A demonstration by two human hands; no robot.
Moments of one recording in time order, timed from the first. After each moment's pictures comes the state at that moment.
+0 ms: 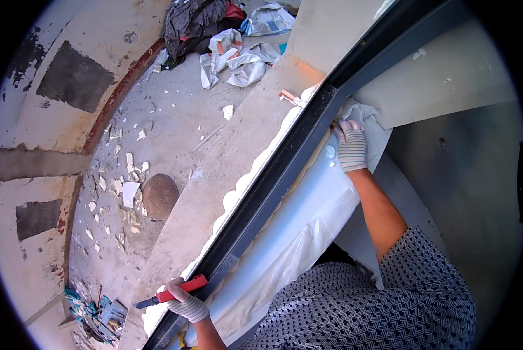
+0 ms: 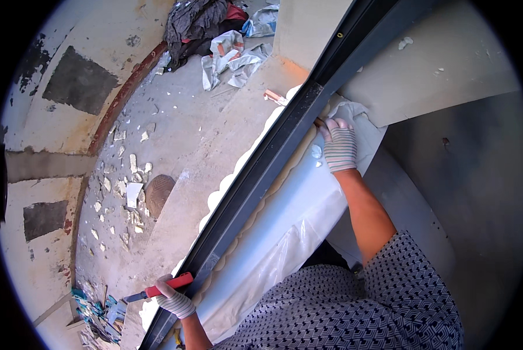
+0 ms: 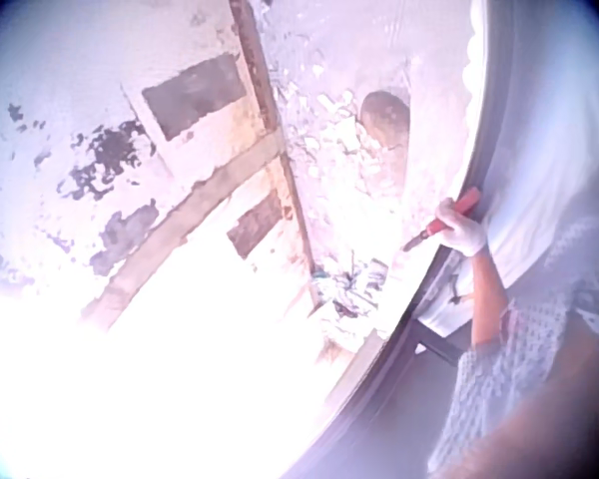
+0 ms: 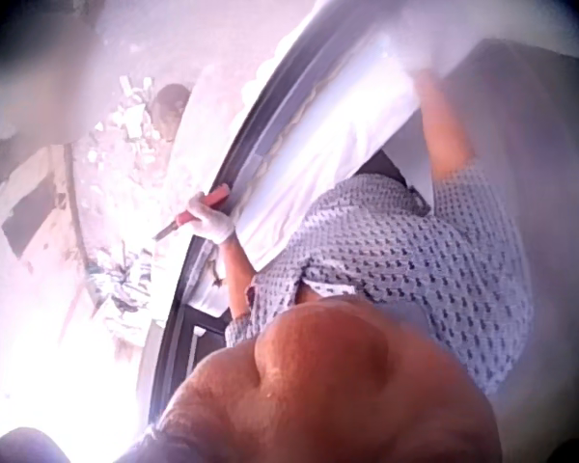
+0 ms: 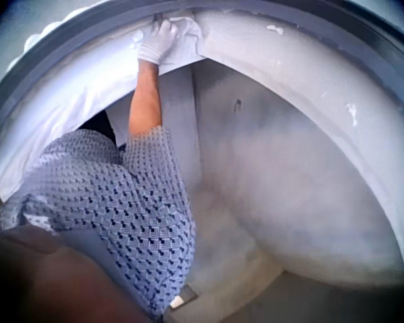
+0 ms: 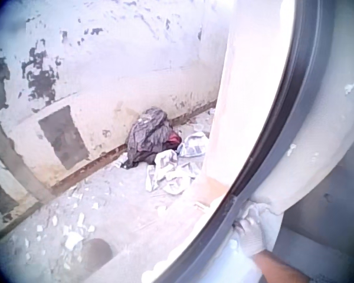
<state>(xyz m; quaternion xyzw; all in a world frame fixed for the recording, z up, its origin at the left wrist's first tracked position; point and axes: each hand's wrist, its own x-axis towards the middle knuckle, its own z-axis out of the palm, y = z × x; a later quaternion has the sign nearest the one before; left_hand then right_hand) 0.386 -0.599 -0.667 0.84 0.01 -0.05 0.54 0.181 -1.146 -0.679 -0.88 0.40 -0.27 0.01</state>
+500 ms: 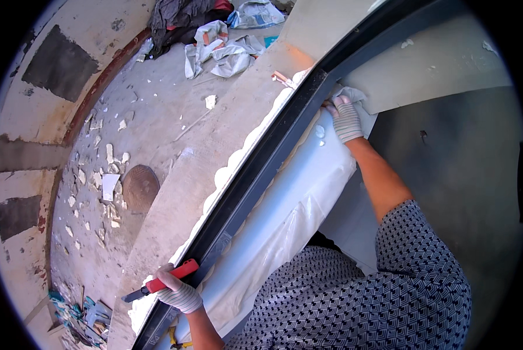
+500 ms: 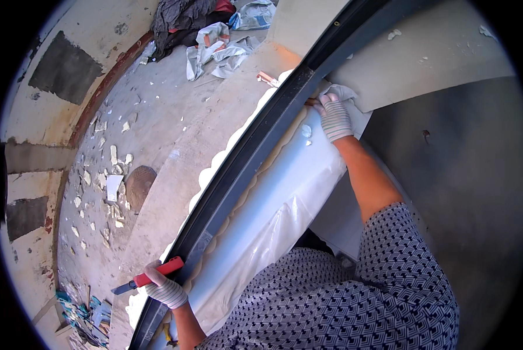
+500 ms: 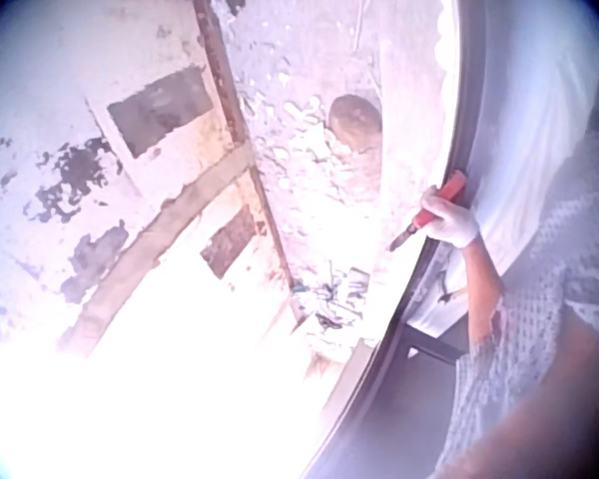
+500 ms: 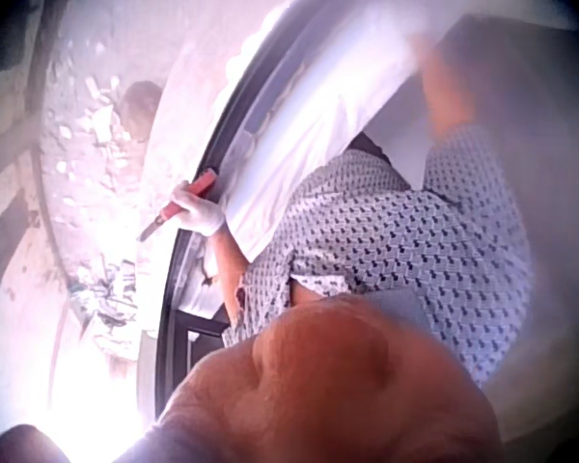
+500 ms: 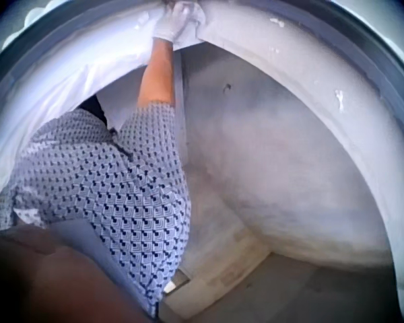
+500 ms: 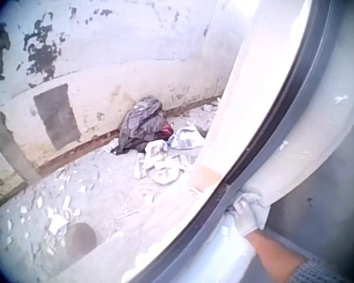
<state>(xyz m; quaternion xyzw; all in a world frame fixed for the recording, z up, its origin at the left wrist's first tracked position) 0.380 -0.611 -0.659 0.82 0.02 -0.05 0.57 0.168 -1.190 -0.673 -0.91 0.35 -0.20 0.01</state>
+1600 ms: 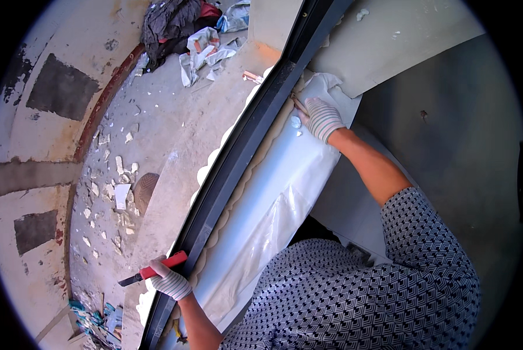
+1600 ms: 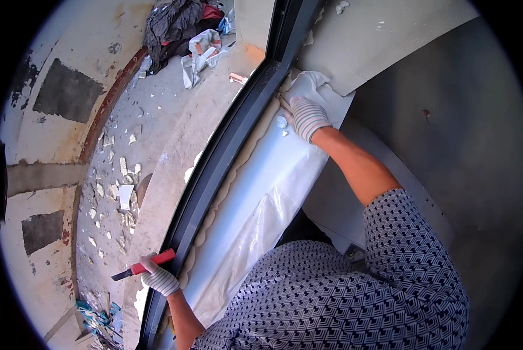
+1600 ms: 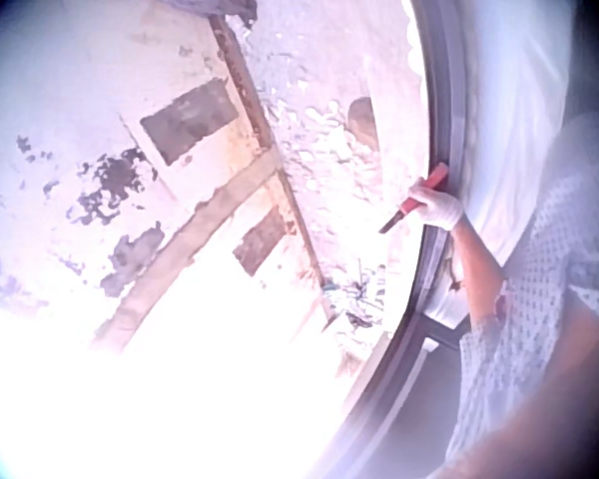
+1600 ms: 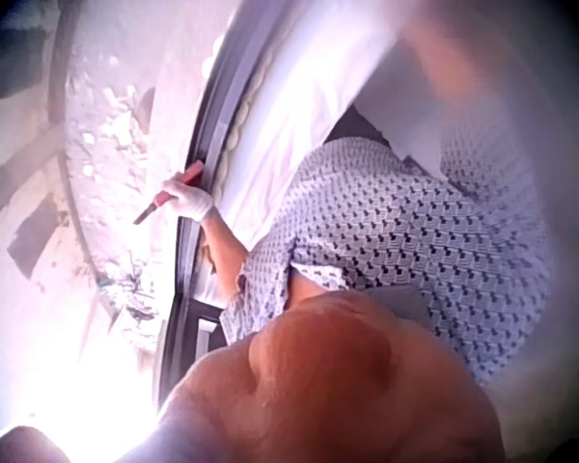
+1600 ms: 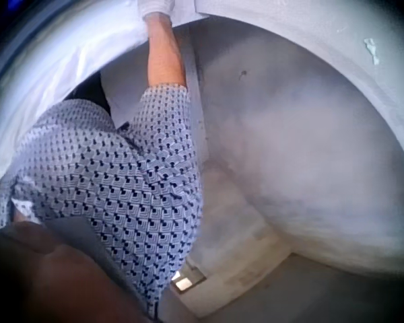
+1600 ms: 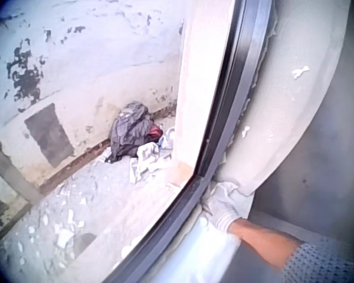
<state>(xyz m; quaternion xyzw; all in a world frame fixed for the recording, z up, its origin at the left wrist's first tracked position) 0.384 -0.617 -0.658 0.84 0.05 -0.03 0.54 0.177 -1.142 -0.624 -0.91 0.42 0.05 0.01</state>
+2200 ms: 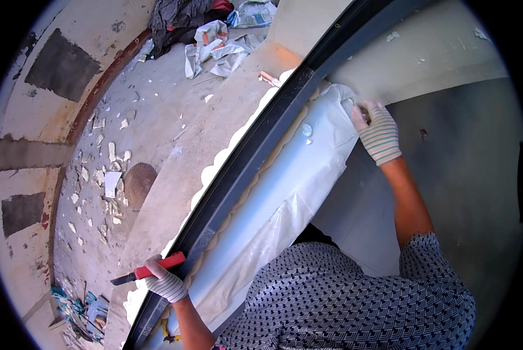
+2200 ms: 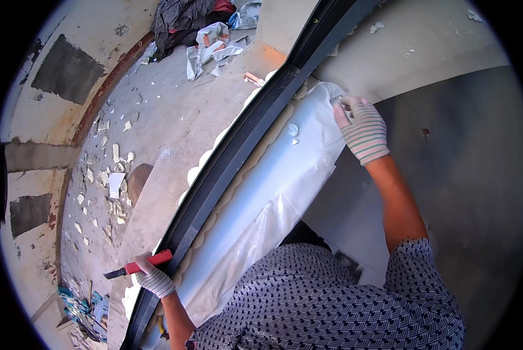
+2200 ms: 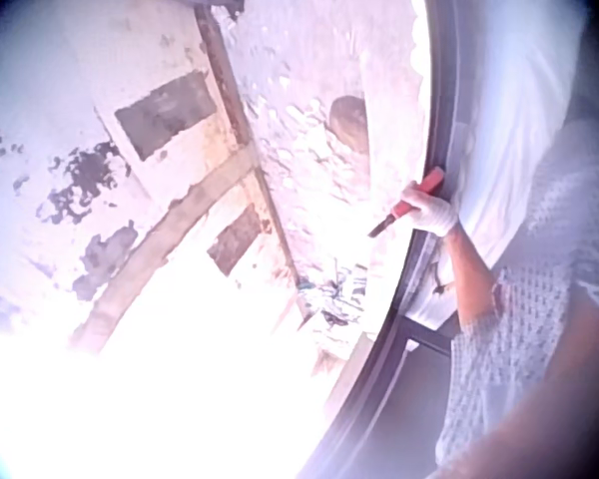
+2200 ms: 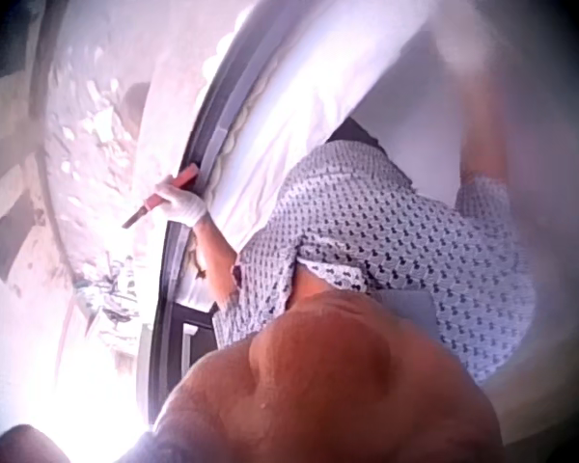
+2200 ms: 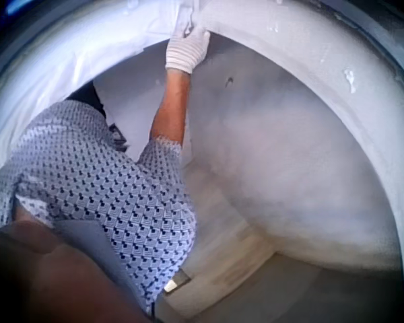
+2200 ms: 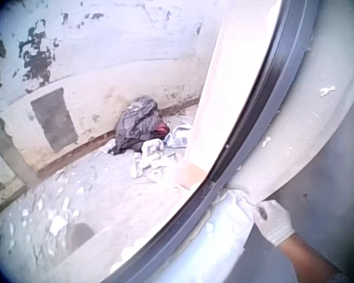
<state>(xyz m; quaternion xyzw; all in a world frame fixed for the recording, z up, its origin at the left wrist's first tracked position) 0.383 -0.622 -0.645 0.85 0.04 -0.05 0.53 0.133 -1.120 -0.517 -0.88 0.45 -0.16 0.03</state>
